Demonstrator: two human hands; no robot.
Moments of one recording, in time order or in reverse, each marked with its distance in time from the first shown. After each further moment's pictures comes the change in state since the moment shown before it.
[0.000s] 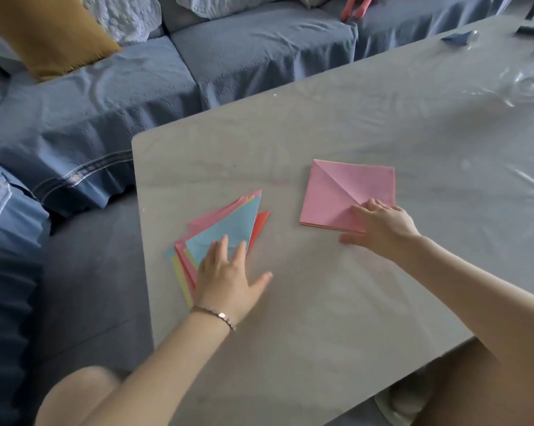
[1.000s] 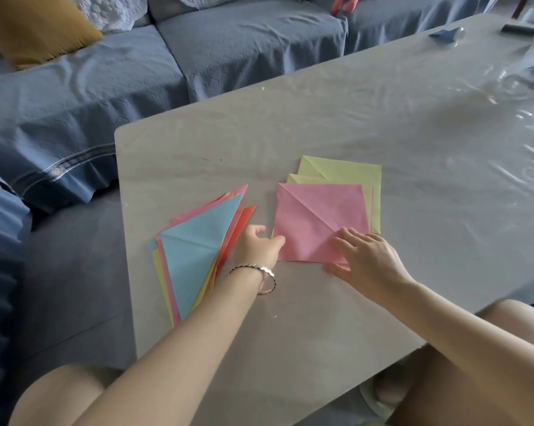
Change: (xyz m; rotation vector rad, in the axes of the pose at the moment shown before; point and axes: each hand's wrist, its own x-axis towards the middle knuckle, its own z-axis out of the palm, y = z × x) left_hand 0.035 0.071 0.004 -0.956 -0.081 -0.403; right_hand -0.054 -0.011 0.039 0.080 0.517 -0.315
